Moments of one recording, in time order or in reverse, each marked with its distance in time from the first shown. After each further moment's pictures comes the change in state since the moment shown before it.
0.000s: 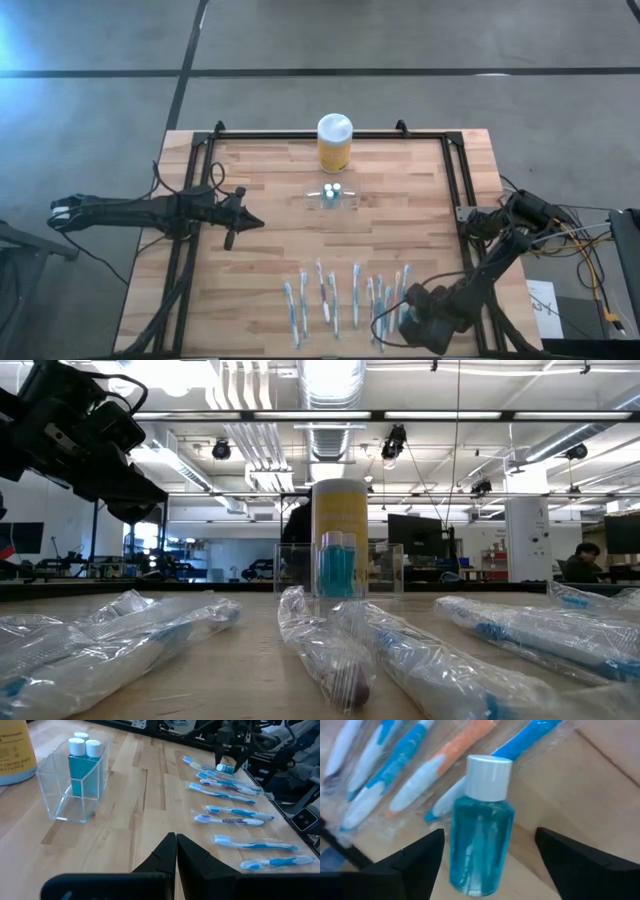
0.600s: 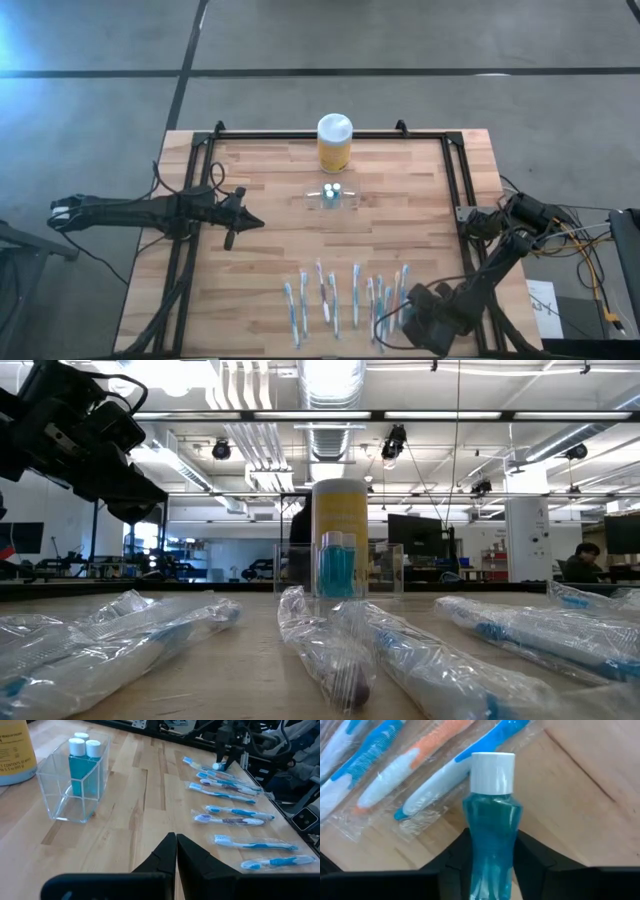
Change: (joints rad) left arm 0.000 0.000 0.000 0.001 0.000 0.004; right arm 0.004 0.025 0.024 -0.090 0.050 -0.044
